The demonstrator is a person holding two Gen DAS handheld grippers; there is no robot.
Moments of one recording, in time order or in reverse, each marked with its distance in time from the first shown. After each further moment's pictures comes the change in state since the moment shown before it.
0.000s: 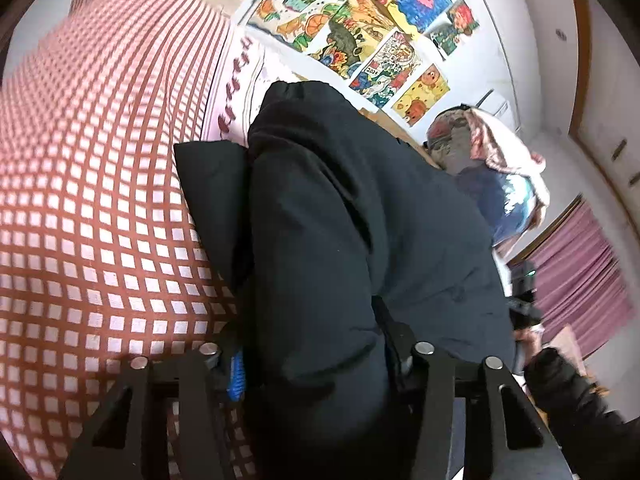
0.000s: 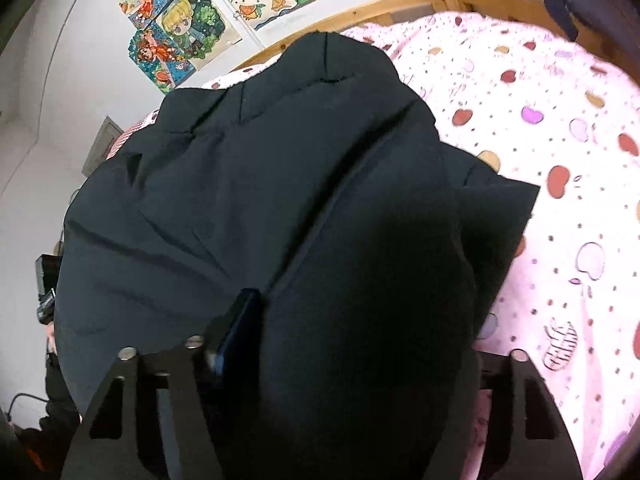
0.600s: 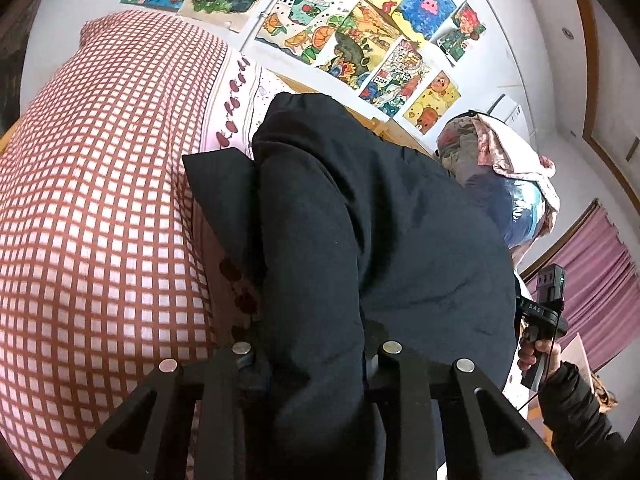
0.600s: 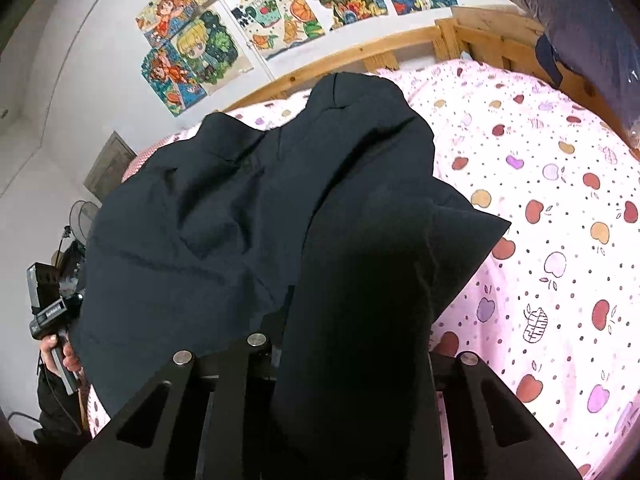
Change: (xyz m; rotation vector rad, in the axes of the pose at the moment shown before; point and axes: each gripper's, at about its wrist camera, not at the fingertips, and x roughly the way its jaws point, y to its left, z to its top) left arm -0.029 -0.025 0.001 -0.023 -0.033 0.064; right arm -0.066 0.034 0.005 -0.024 -0.106 0.004
